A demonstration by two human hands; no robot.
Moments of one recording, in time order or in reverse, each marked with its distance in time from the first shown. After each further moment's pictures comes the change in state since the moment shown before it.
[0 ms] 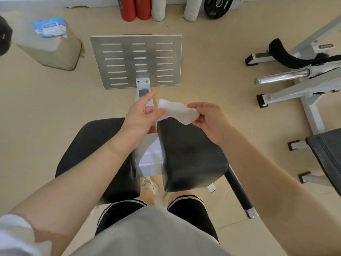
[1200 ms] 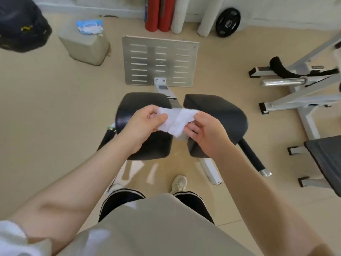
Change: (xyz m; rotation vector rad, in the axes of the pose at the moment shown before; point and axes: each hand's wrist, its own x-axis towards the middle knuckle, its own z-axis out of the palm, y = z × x) left_hand -0.186 -0.057 -0.094 -0.055 -0.055 0.028; right_hand -0.176 0.104 0.108 0.194 0.018 0.037
